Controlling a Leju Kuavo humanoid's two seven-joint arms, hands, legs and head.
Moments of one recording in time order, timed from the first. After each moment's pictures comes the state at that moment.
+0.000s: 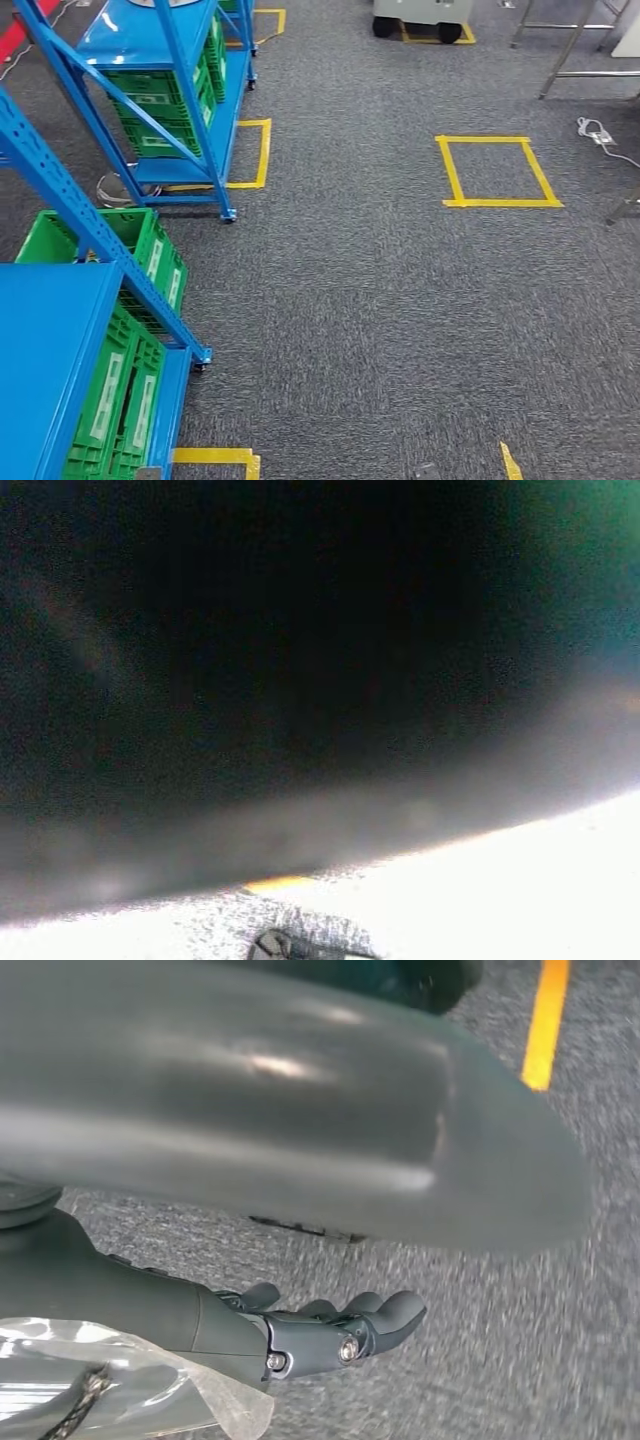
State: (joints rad) left arm -0.02 -0.13 0.57 -0.21 -0.40 0.23 -0.40; right arm -0.05 0.16 -1.08 -0.20 1.10 0.13 -0.43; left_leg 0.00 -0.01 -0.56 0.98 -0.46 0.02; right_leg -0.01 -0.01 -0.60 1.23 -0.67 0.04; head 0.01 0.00
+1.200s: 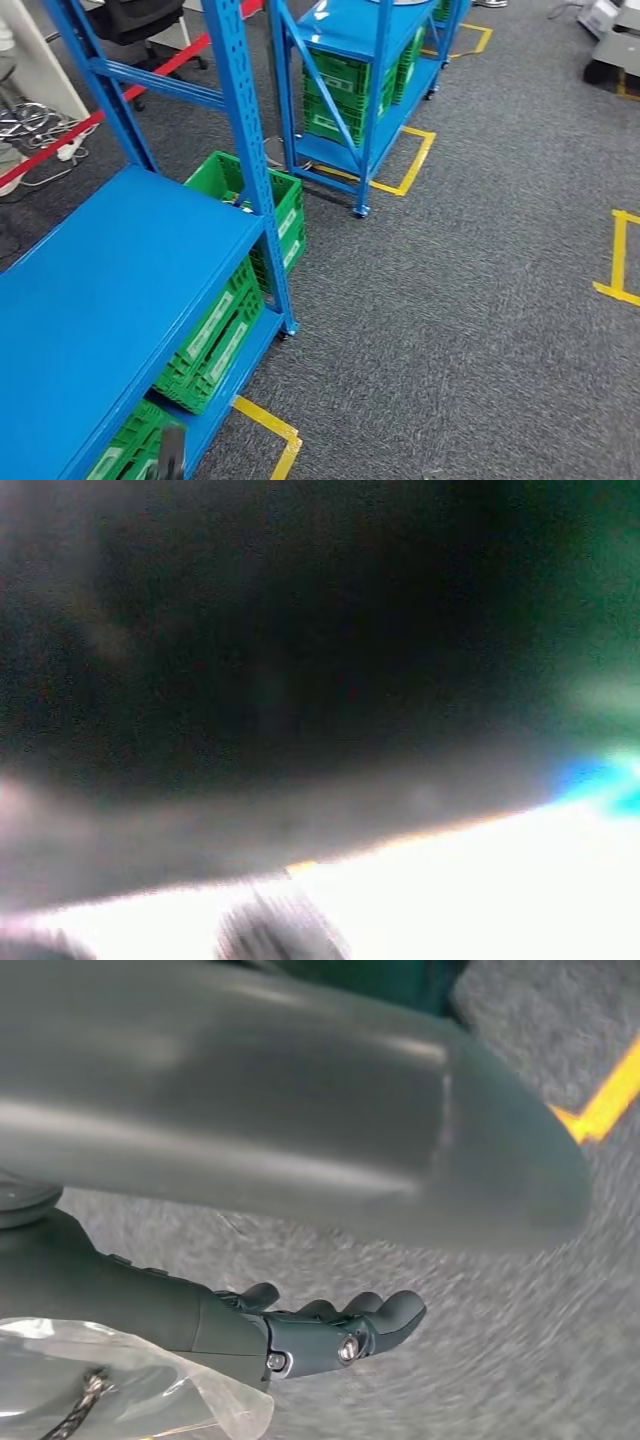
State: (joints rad) left arm -0.21 -0.23 0.55 -0.21 -0.43 0.42 -0.24; right arm -0.05 0.17 -1.12 -0.20 1.08 0.11 -0.38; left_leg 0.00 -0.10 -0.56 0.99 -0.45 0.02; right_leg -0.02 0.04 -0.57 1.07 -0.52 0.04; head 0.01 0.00
